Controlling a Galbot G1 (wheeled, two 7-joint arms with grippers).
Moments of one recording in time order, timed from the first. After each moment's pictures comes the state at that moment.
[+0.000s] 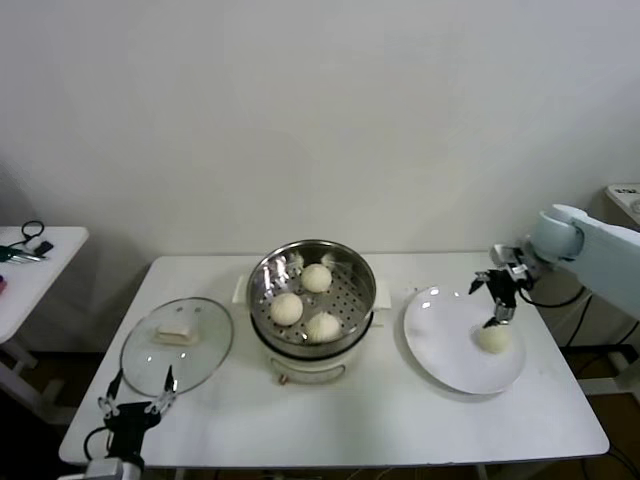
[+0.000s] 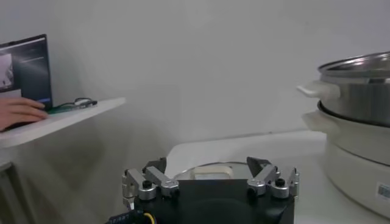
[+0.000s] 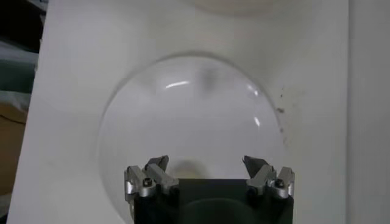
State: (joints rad) left arm 1.71 -1.43 -0.74 -1.96 -0.08 -0.04 -0.08; right arm 0.31 0.61 -1.17 1.14 0.18 -0.08 -1.11
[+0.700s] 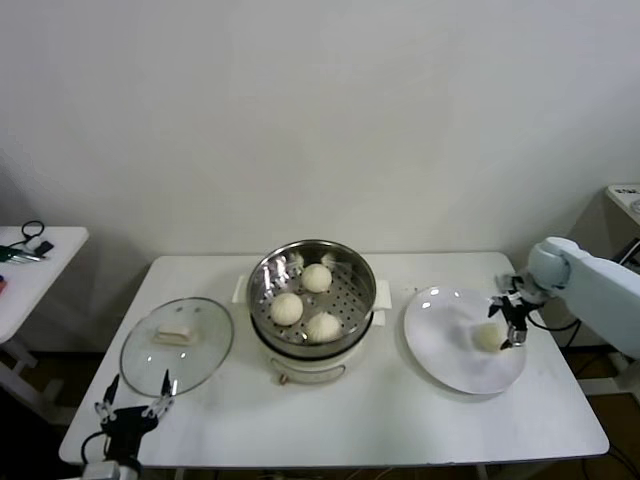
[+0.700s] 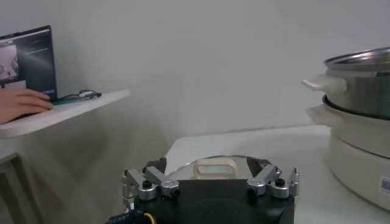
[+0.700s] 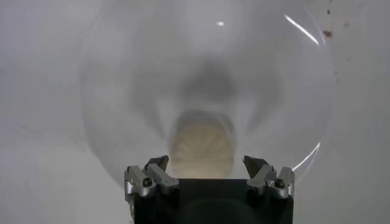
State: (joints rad) left arm 1.72 -1.43 -0.74 -1.96 -0.11 -0.03 -0.09; right arm 0.09 0.72 -0.99 0.91 -0.02 -0.05 -1.11
